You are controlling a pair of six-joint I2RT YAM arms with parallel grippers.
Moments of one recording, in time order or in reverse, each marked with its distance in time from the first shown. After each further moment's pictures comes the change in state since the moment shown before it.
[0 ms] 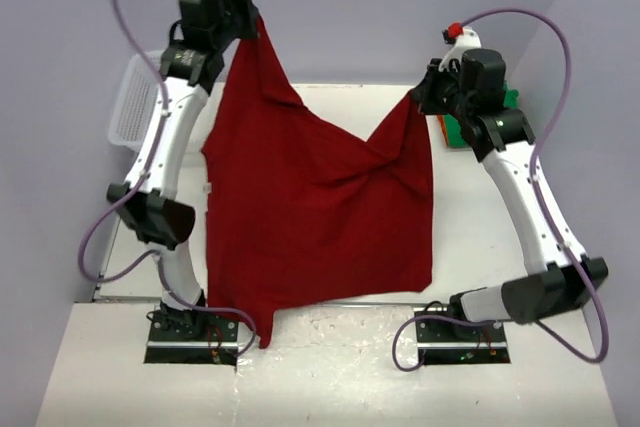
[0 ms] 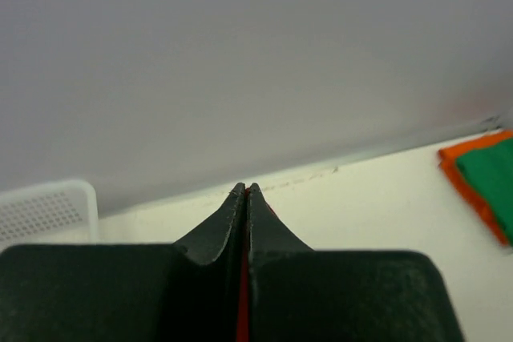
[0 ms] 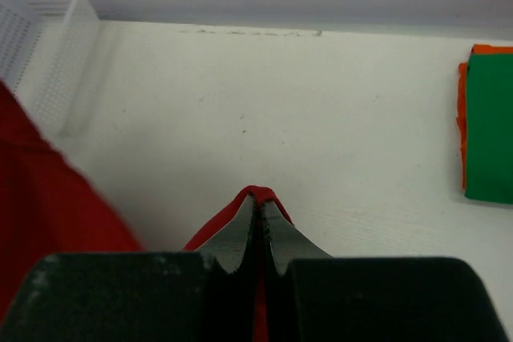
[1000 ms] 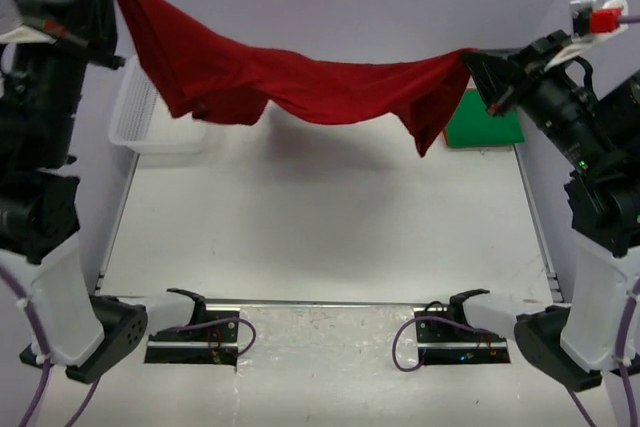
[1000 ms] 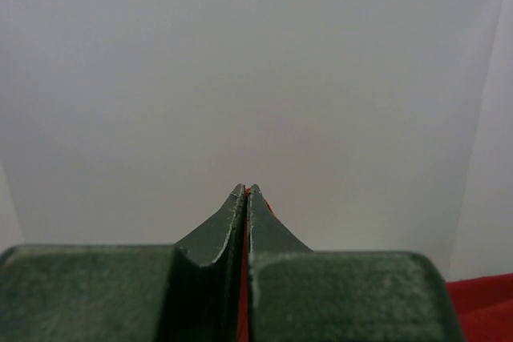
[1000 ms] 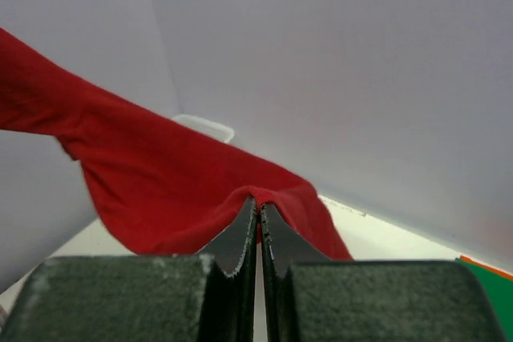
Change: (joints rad) left arm -0.002 -0.571 0.049 -0.045 -0.011 0.059; right arm 0.007 -0.136 0.582 -0.218 -0.192 -0.101
